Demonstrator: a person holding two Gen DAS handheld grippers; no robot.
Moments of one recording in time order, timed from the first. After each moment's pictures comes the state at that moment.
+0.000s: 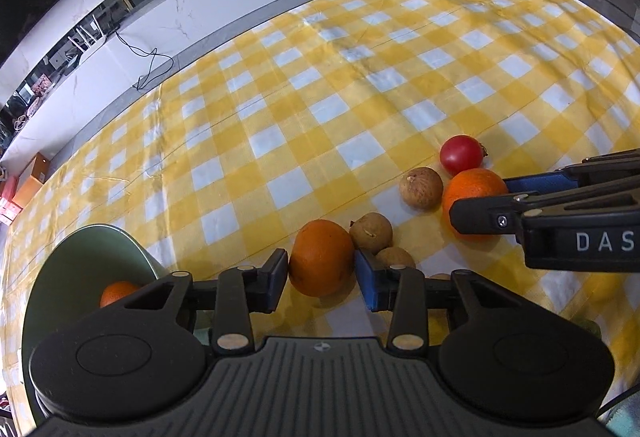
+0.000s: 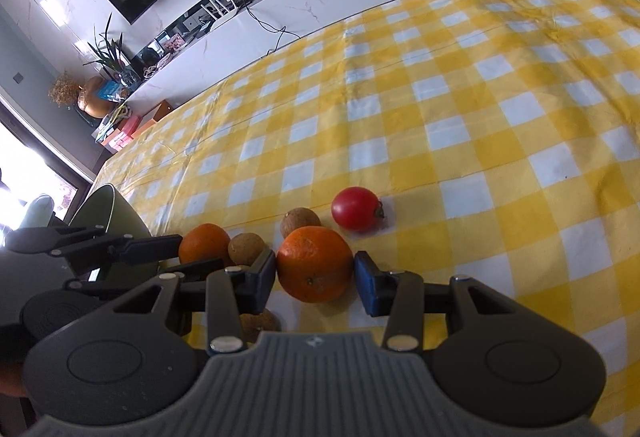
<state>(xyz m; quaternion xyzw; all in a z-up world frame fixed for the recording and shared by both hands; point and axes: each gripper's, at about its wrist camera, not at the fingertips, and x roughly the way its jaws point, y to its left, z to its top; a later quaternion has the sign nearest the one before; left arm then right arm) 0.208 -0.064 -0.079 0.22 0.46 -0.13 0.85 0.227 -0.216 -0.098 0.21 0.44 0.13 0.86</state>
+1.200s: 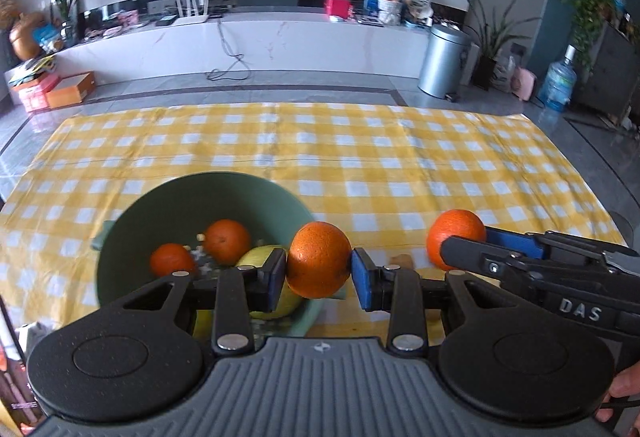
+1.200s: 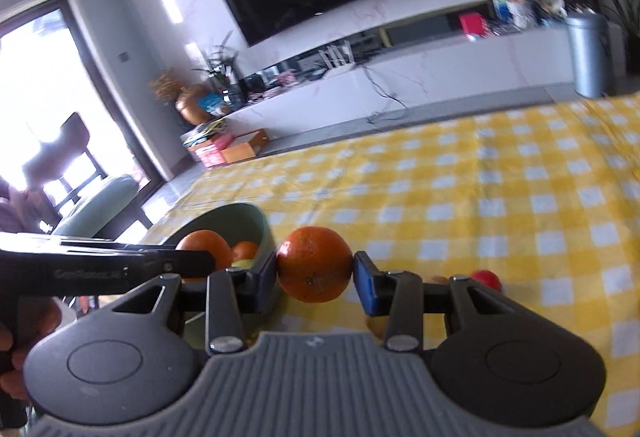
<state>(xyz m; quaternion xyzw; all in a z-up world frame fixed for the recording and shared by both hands) 0.137 0.051 0.012 -0.02 0.38 -0.05 0.92 0.180 -0.160 -0.016 0.13 0.31 0.29 0.90</state>
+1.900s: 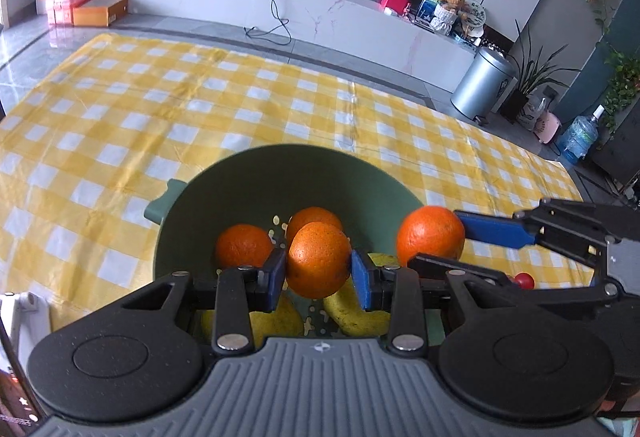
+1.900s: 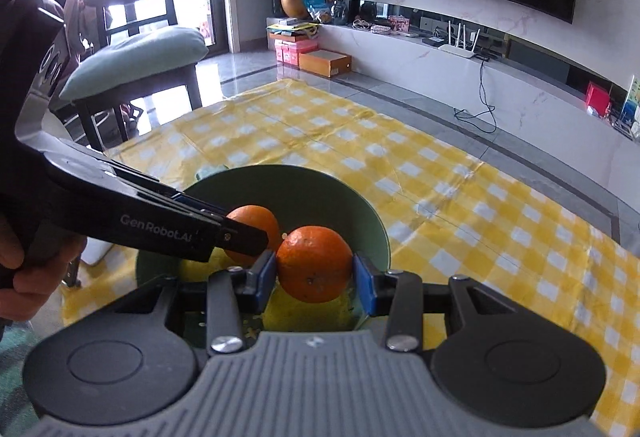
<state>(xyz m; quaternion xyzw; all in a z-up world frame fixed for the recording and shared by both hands) 0.172 0.151 -0.036 -0.14 0.42 -0.03 0.90 0.234 -0.012 -0.007 -0.14 0.33 0.39 0.85</state>
